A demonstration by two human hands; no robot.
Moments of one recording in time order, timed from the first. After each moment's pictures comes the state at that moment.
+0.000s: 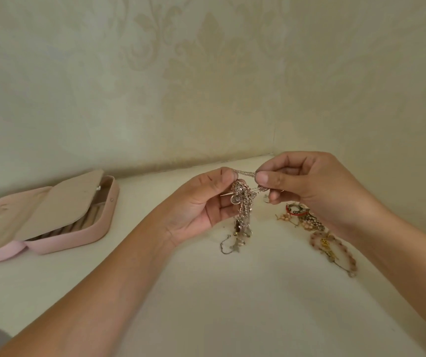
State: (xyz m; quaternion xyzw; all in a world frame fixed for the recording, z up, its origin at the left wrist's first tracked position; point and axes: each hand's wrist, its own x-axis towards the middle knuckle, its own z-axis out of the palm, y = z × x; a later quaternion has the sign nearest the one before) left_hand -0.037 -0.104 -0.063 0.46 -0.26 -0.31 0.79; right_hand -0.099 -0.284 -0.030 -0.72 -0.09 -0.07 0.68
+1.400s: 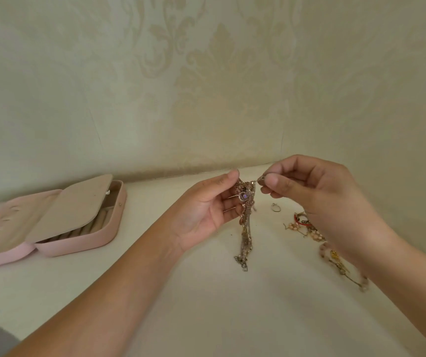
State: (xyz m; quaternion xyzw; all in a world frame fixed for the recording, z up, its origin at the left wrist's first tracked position) left_hand -0.034 -0.104 -0.062 0.52 -0.20 -0.24 0.79; right_hand -0.110 -0.269 -0.030 -0.75 -0.10 -0.17 0.63
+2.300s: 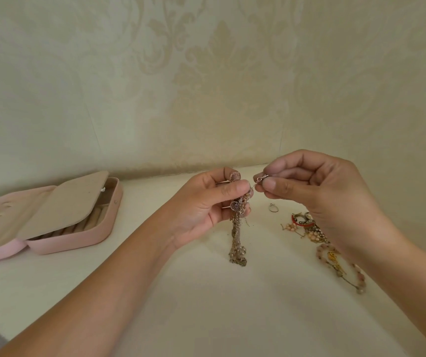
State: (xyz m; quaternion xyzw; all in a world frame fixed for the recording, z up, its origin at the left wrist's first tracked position) left_hand -0.042 -0.103 -0.053 0.52 -0.26 -0.23 0.78; right_hand -0.109 -0.272 -0.026 -0.71 -0.11 -0.15 0.68
